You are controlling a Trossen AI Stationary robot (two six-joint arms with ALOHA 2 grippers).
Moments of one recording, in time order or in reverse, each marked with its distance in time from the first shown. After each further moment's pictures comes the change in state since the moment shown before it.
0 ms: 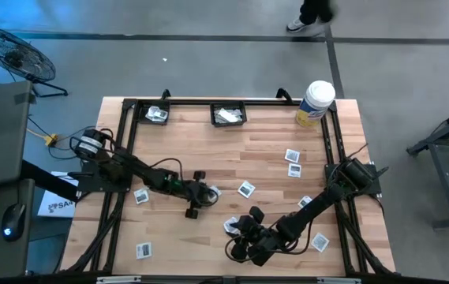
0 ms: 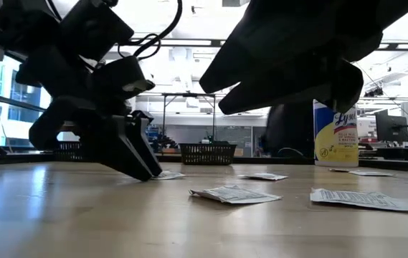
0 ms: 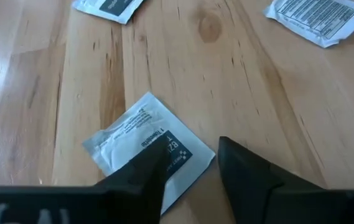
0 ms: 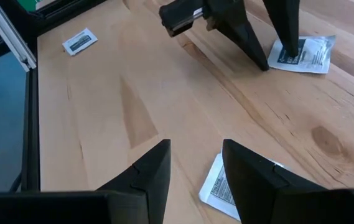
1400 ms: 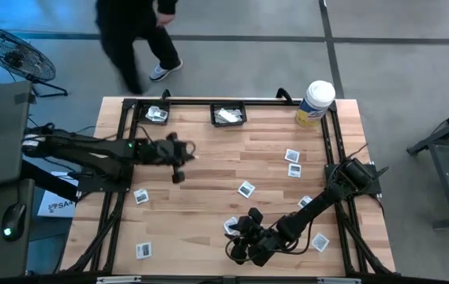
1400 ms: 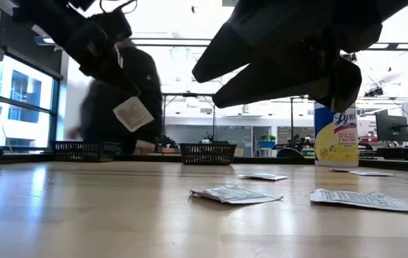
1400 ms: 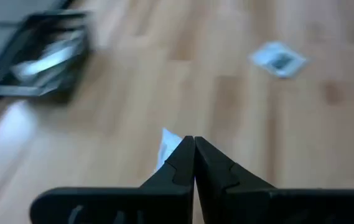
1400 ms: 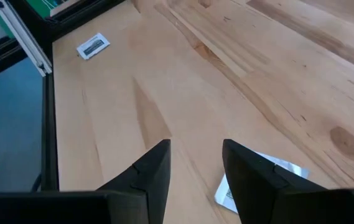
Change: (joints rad) left arm 0.254 -0.703 -0.005 -0.581 -0.094 -0.072; right arm 0.002 0.000 0.000 0.044 -0.021 0.000
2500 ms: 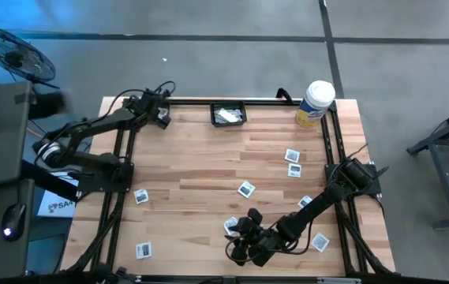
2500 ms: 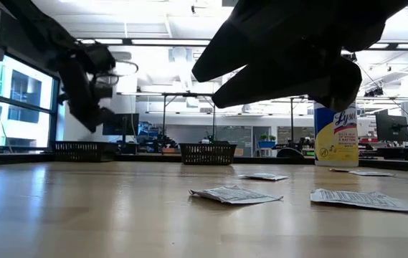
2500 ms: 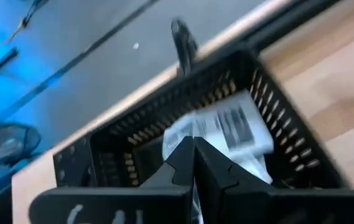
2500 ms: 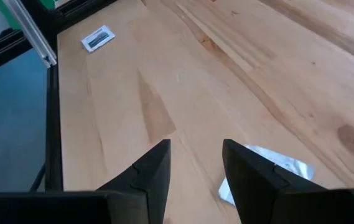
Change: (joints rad) left arm 0.887 0.192 0.001 -0.015 -0.227 0.155; right arm 0.000 0.000 0.000 0.005 -0.025 -0.021
